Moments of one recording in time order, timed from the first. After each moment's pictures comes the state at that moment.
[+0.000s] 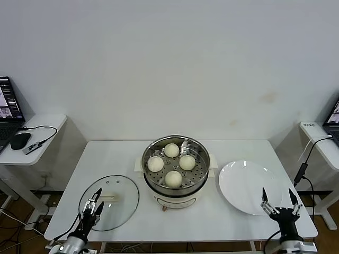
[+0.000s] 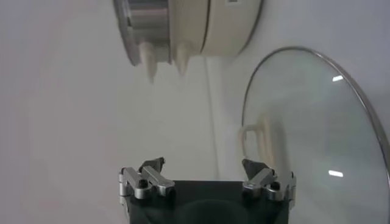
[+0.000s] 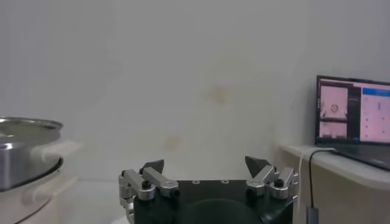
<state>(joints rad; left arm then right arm) 1.54 -1.16 -0.60 -1.73 1.29 -0.13 -0.16 -1.63 1.47 0.89 1.94 0.20 0.18 -0.14</state>
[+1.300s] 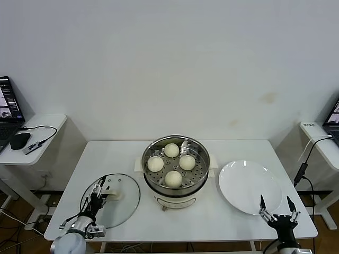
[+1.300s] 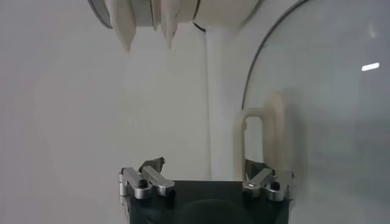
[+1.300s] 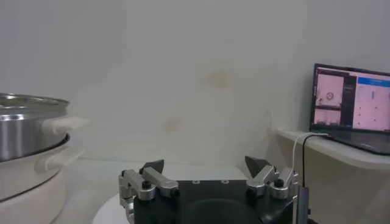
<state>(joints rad) 1.28 -1.18 -0.52 -1.49 1.21 -0.14 -0.15 -1.66 1.50 0.88 1.94 0.16 0.19 -0.14</state>
